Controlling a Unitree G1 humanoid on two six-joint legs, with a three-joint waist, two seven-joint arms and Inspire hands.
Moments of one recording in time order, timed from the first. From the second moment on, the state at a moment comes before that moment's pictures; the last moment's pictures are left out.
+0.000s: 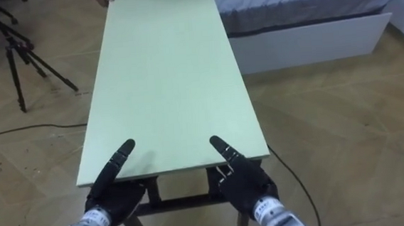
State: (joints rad) left arm 0.08 0.17 -0.11 0.41 -1.54 0.20 0.02; right arm 0.10 -0.21 0.20 0.32 1.45 0.21 0.04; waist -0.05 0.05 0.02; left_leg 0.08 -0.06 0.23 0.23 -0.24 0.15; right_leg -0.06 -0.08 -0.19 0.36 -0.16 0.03
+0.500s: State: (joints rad) left arm 0.08 0.14 -0.10 0.47 -1.49 0.19 0.00; right arm 0.10 -0.19 0.17 0.30 1.53 0.21 -0.02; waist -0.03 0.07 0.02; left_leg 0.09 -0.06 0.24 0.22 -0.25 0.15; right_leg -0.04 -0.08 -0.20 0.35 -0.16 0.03
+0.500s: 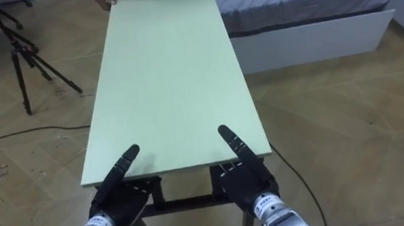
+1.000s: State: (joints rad) left arm 0.08 0.09 -0.10 0.46 -1.43 0.19 -0.03; right arm 0.09 -0.14 0.14 0.37 1.48 0.15 -0.09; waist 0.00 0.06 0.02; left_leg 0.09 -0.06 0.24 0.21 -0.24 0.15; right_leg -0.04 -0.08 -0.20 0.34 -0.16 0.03
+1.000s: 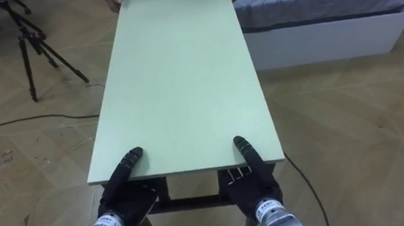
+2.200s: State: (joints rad) left arm 0.18 0.07 -0.12 0.36 -1.25 0.10 -0.10; right arm 0.15 -0.13 0.17 0.34 1.41 0.08 0.03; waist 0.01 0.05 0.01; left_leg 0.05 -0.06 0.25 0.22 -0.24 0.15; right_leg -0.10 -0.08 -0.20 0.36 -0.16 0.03
